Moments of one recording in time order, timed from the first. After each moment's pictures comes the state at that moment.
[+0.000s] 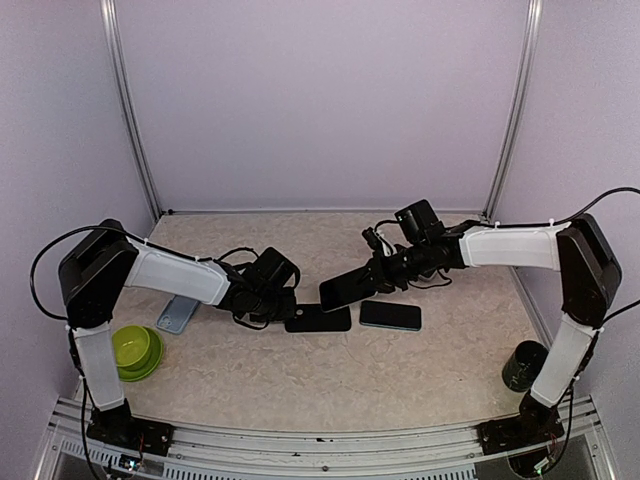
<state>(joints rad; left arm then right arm) -0.83 1.92 1.10 -0.15 -0.23 -0.78 0.60 1.77 1.18 -0.24 -0.59 0.52</state>
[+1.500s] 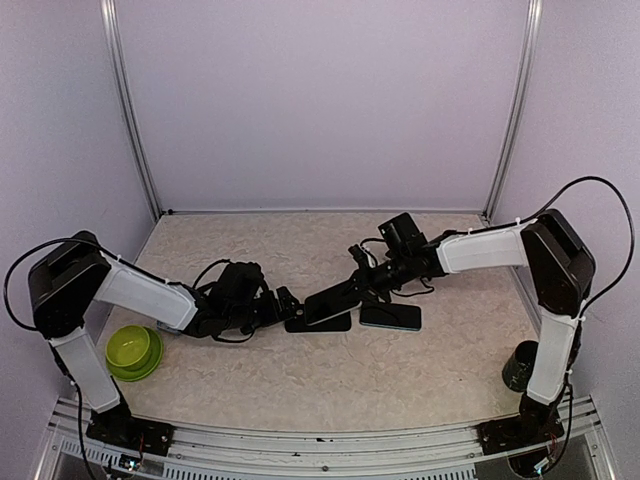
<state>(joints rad) -0.80 1.74 0.76 0.29 -0.13 -0.90 0.64 1.93 1.22 -0.14 -0.70 0.68</state>
